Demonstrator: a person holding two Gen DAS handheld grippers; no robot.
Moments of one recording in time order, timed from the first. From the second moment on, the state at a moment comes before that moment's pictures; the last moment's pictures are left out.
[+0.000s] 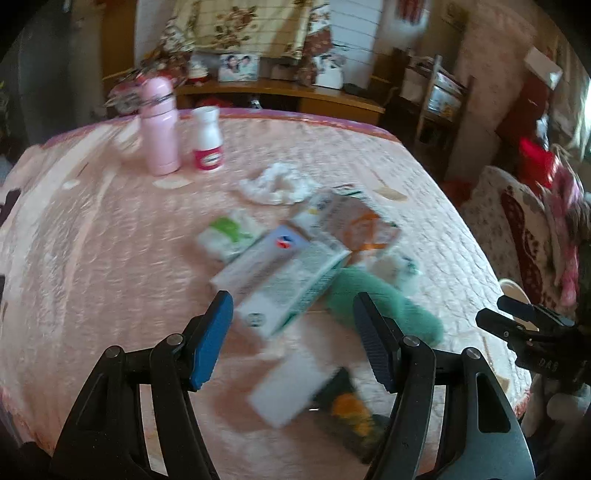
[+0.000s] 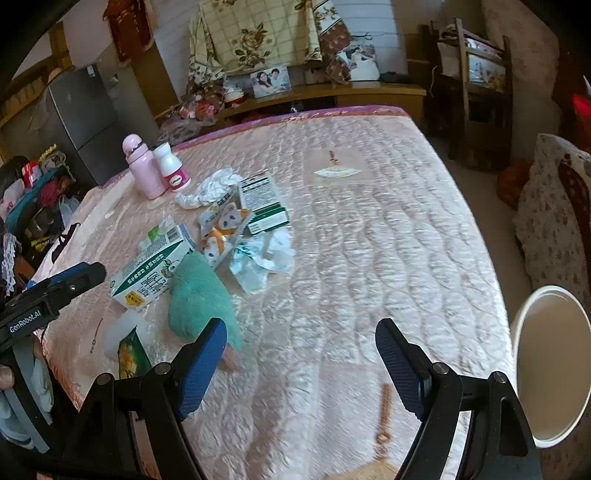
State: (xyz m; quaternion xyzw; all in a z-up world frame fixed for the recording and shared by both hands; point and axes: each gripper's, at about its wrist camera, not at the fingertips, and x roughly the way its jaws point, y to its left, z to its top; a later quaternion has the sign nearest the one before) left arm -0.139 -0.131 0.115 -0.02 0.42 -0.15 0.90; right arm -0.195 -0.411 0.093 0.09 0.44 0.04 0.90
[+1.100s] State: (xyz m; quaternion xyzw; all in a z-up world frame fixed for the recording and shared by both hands) left arm 0.018 -0.121 0.036 0.08 0.50 -0.20 0.84; right arm -0.068 -0.364 0.038 0.07 0.49 0.06 0.87
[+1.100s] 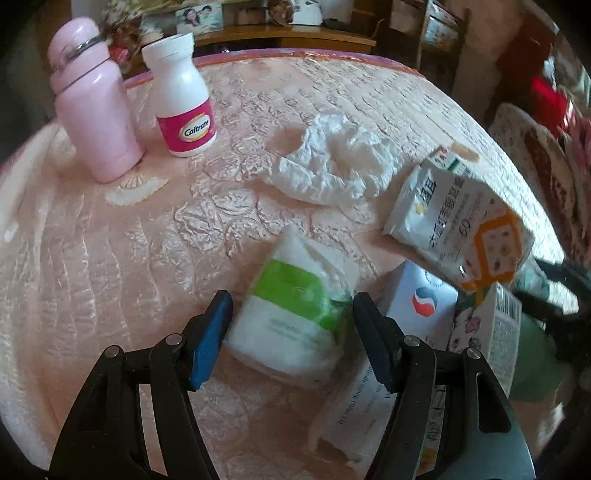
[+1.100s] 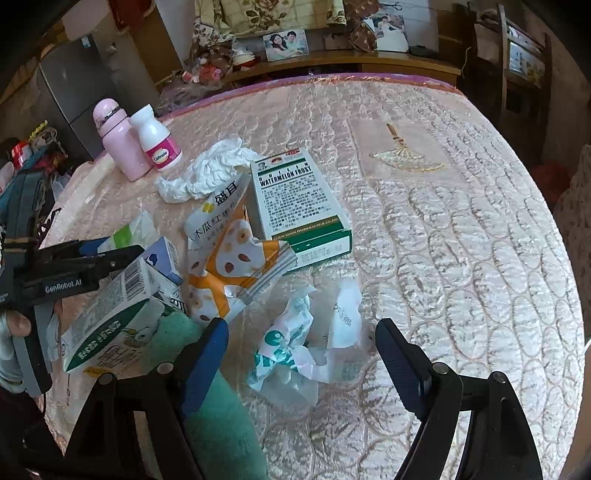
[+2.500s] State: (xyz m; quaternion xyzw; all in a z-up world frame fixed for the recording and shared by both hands) left arm -0.148 -0.266 0.146 0.04 0.41 -0.32 0.85; right arm -0.222 -0.463 0.113 0.11 0.40 0.05 0.91
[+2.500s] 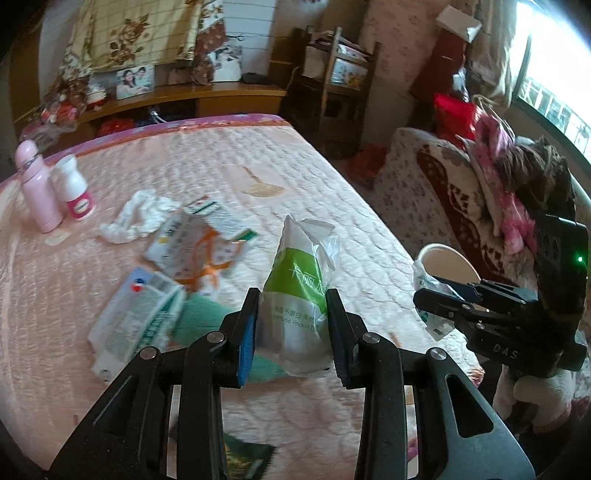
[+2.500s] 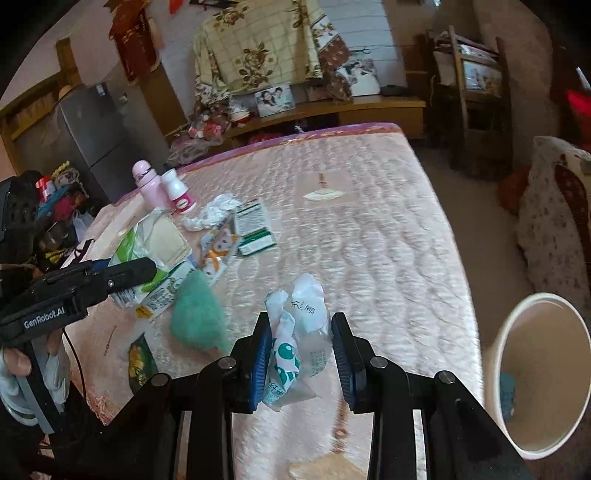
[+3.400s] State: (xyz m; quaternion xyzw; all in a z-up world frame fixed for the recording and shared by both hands) left arm -0.201 -0.416 0.146 0.09 0.41 -0.41 0.81; right arm -0.300 -0.588 0.104 0.16 0.39 -0.06 0.90
